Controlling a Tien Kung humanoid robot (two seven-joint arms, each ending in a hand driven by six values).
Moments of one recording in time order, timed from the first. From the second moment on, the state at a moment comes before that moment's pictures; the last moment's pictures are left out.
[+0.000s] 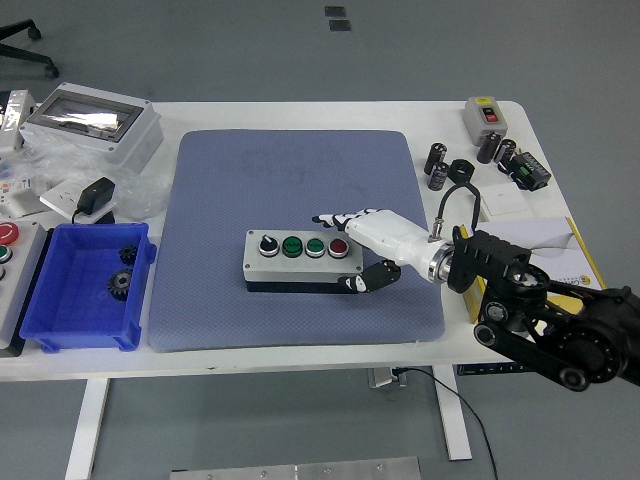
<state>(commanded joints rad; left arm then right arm) -0.07 0.11 -1.81 -0.31 1.71 -0.22 0.29 0.69 -0.45 0.45 1.36 -1.77 -0.05 -0.04</state>
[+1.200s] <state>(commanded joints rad) -0.06 0.11 -1.81 -0.31 1.69 -0.22 0.31 0.77 -0.55 0.56 1.54 -1.44 0.37 -0.32</state>
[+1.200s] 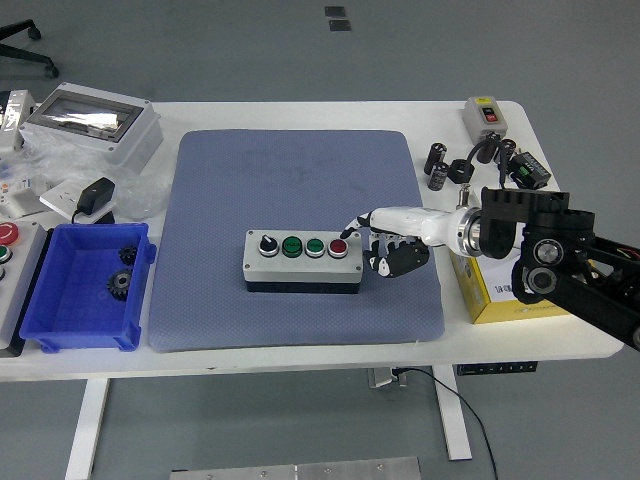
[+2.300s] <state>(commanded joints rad) -0.06 0.10 -1.80 -0.31 1.68 -0.21 0.30 0.63 -0.55 0.74 1.55 -1.36 0.36 -0.21</state>
